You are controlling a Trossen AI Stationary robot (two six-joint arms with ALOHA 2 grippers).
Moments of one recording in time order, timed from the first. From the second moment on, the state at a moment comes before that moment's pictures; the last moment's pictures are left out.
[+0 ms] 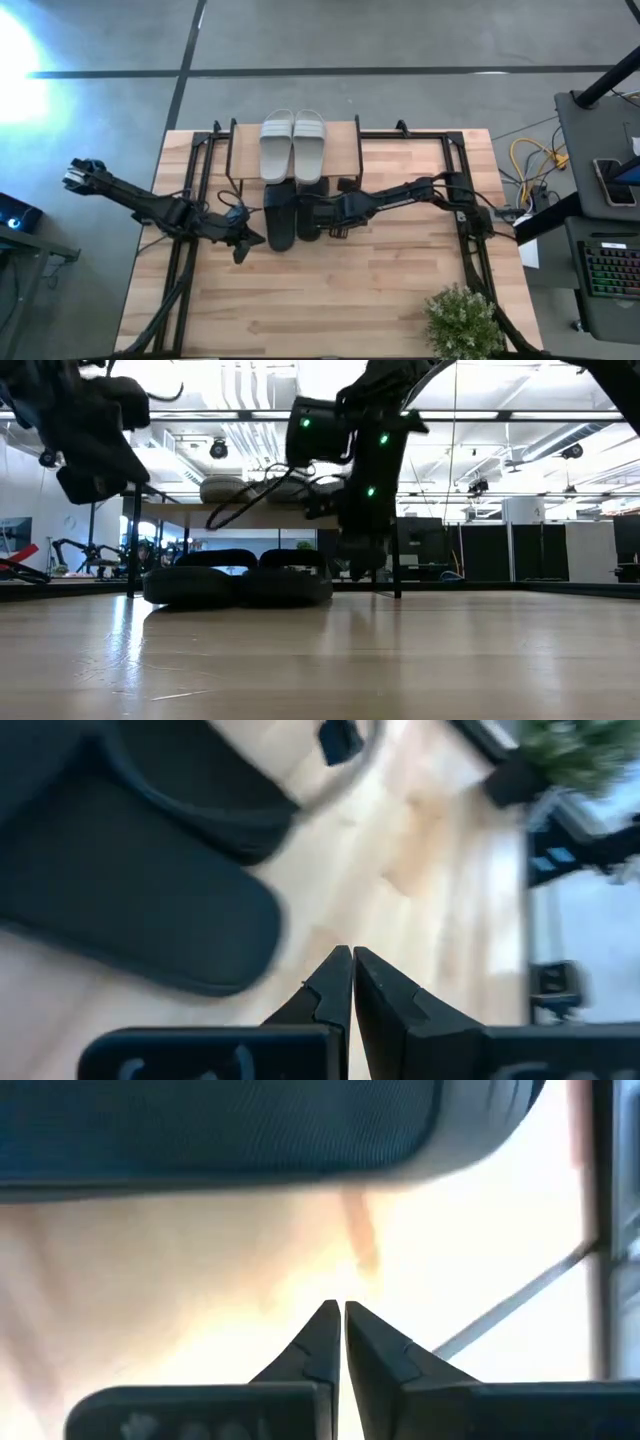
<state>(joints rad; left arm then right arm) -0.35 0.78 0.45 -0.27 -0.23 -0.88 0.03 2.11 1.52 -0.82 0.55 0.16</state>
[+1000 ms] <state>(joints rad) -0.57 1.55 0.72 -0.30 -0.51 -0.94 0.28 2.03 1.51 -0.78 0.27 1.26</state>
